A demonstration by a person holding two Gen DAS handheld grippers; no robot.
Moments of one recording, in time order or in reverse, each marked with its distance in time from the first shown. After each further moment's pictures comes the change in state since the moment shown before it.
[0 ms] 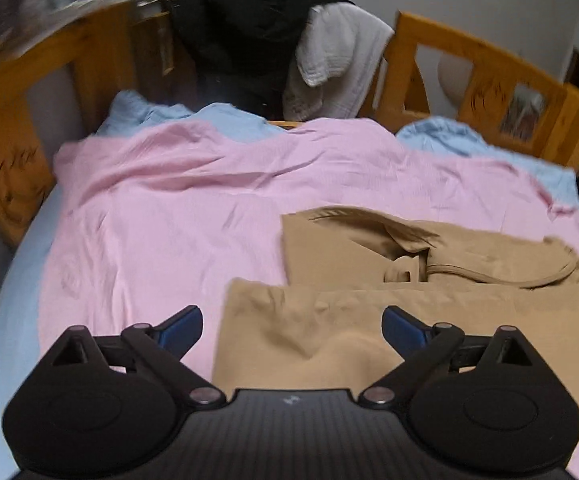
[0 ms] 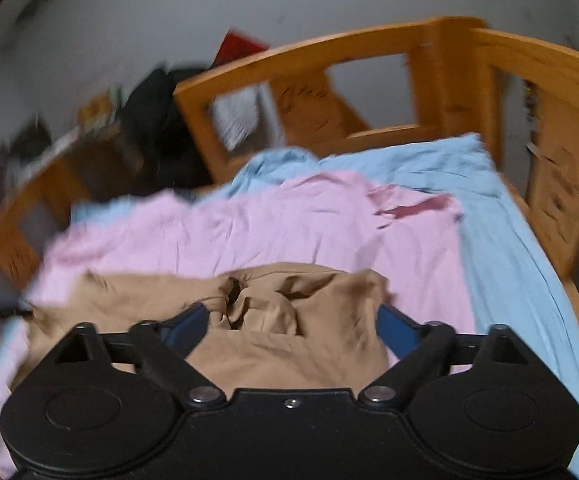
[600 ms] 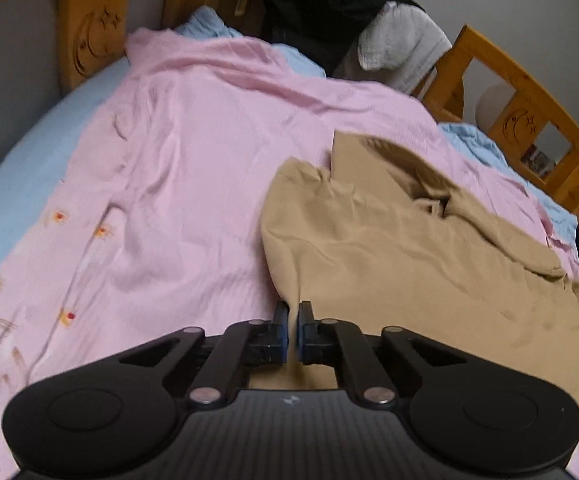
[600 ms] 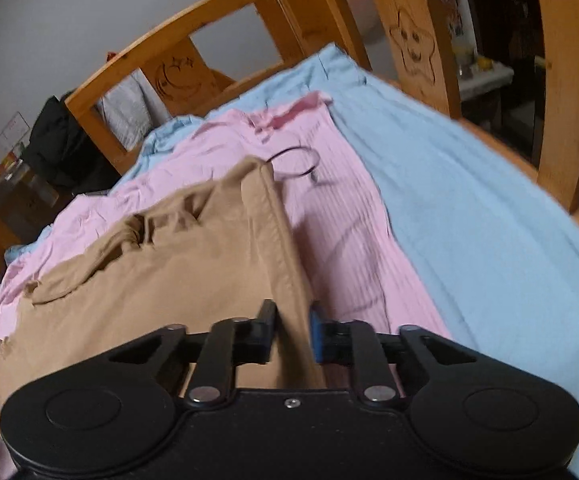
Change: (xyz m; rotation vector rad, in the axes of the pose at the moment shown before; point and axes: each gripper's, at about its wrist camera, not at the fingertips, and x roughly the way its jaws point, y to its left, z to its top) left arm -0.023 0.027 -0.084 -0.263 0.035 -0.016; right arm -0.014 -0.024 -0.100 0.287 0.017 -0.217
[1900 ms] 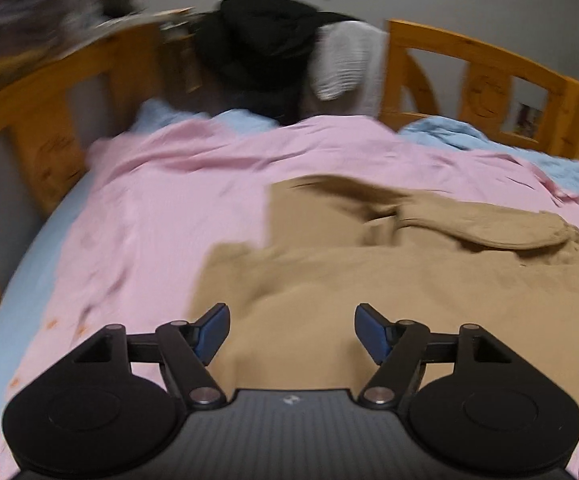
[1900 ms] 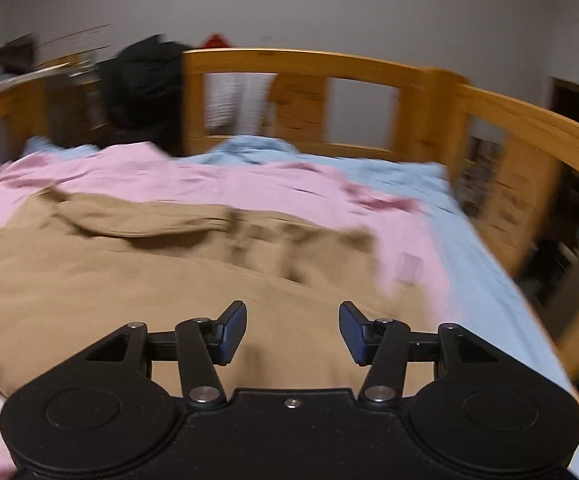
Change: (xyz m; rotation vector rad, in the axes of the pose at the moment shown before) left arm 0.011 -0.099 0.001 0.312 -0.144 0.134; right arm 0.005 0.125 -0.040 -0.560 -0.186 -0.051
